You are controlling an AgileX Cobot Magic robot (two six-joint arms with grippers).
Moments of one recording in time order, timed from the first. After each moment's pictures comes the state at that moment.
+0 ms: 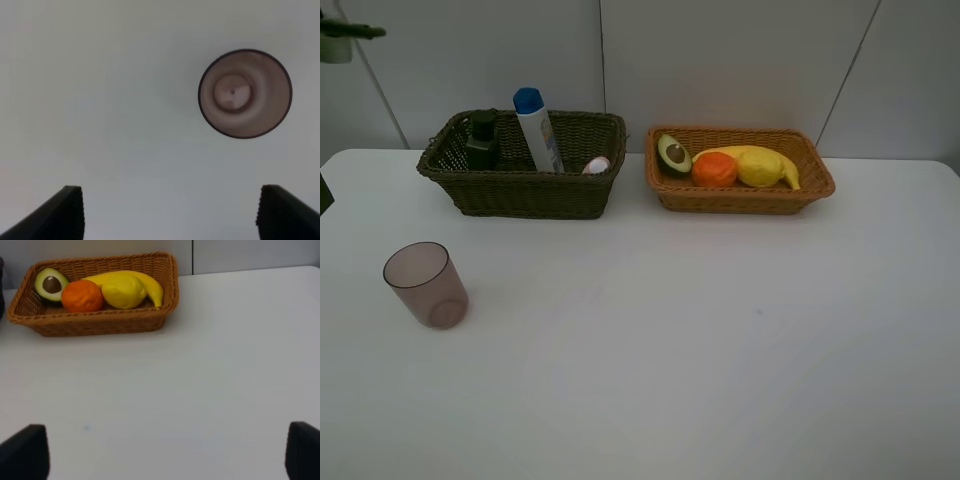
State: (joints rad) left arm -0.14 1.24 -1.01 0.04 1.15 0.12; right arm 0.00 0.00 -0.52 0.00 1.04 0.01
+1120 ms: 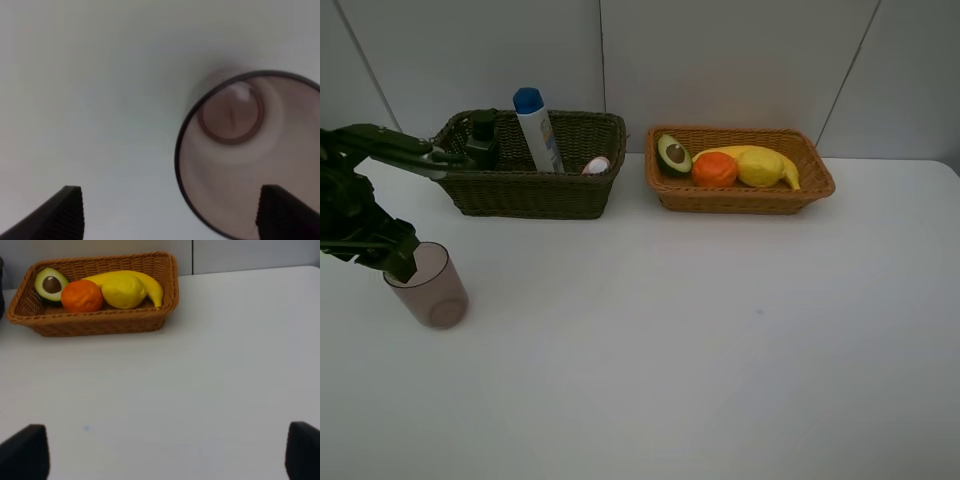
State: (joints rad) left arm -0.14 1.57 -0.82 0.01 0.74 0.13; right arm 0.00 0.00 -0.52 -0.01 1.04 0.01
